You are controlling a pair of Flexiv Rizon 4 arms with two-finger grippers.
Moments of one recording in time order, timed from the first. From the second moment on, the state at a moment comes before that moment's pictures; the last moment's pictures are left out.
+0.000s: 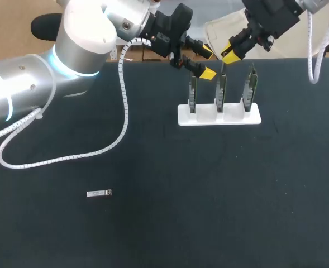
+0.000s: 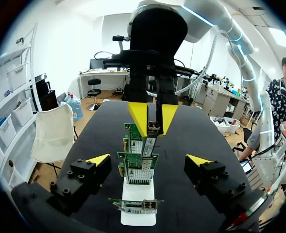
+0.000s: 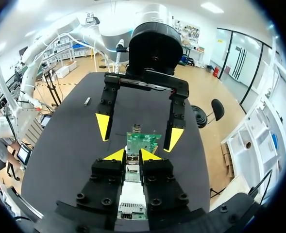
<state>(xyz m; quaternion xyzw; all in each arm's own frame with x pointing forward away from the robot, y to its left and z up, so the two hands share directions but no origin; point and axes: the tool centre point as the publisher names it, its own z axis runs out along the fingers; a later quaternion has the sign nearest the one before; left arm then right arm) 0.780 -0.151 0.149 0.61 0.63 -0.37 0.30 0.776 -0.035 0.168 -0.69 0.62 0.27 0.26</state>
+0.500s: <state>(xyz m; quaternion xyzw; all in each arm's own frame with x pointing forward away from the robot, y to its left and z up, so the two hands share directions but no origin) 0.780 -0.151 0.149 0.61 0.63 -0.37 0.30 0.778 -0.034 0.170 -0.69 0.62 0.27 0.27</state>
